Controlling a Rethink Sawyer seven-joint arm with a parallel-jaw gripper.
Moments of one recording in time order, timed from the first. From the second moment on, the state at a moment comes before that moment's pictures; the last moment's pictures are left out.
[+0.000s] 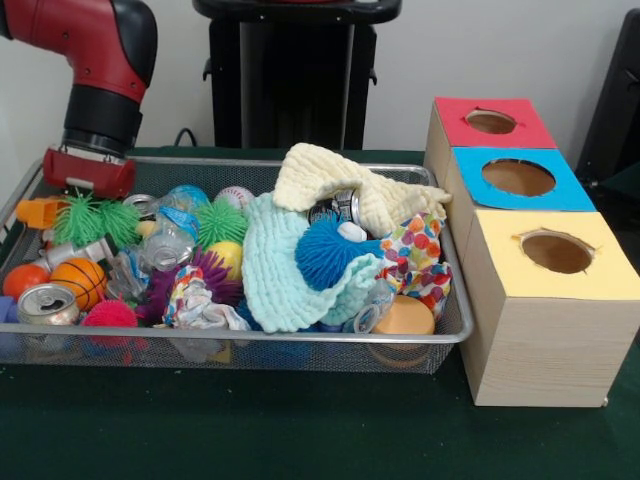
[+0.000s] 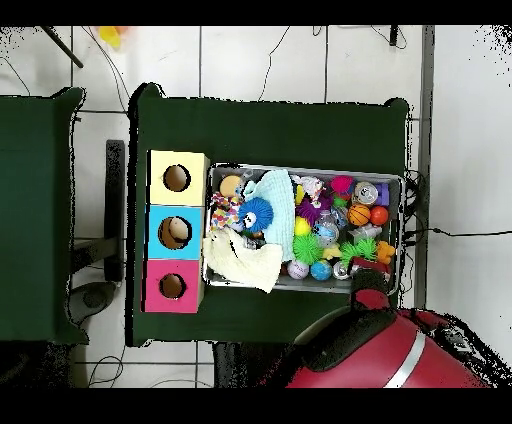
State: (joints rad) arm -0.59 -0.20 -0.33 1.62 -0.69 -0.70 2.11
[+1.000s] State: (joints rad) arm -0.53 -0.47 -0.29 1.83 -0.68 -0.33 2.11
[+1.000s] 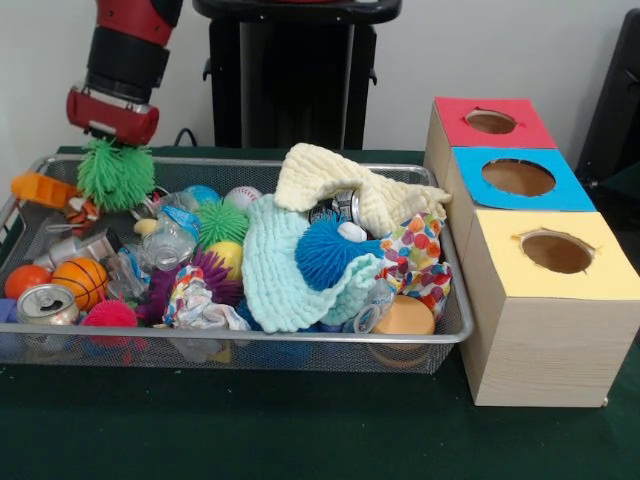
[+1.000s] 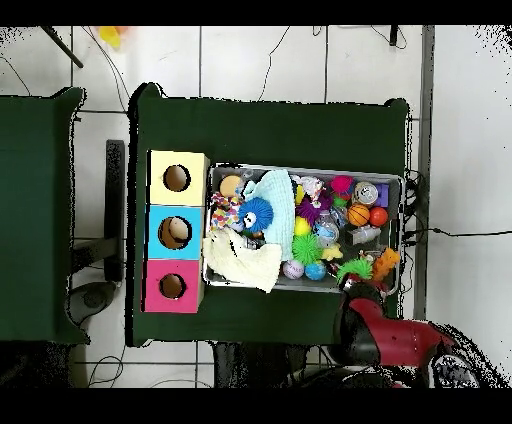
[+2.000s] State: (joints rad) arm -0.31 -0.73 -0.23 2.04 -0.46 -0.06 2.11
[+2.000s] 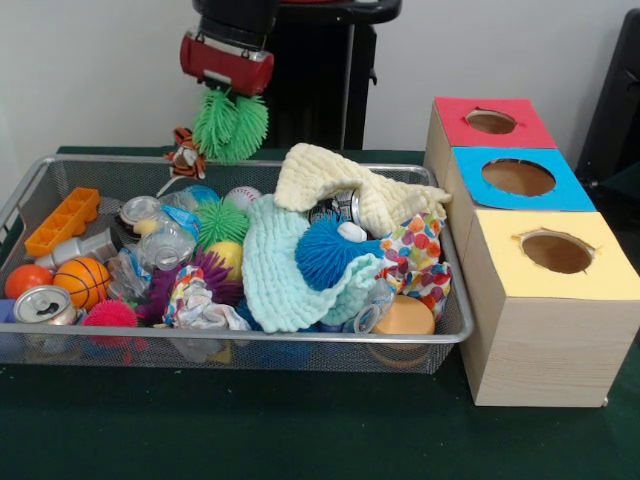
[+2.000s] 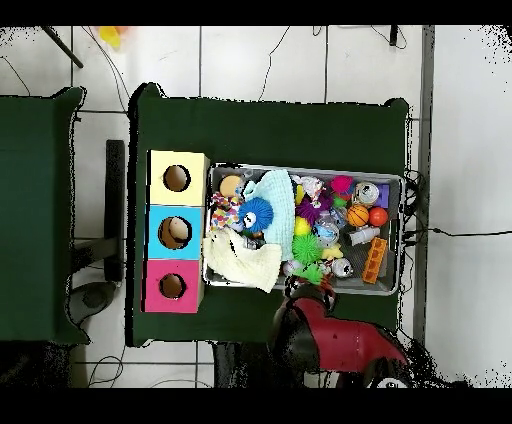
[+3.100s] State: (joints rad) arm -0.16 -0.83 -0.20 2.05 -0.33 0.02 2.11
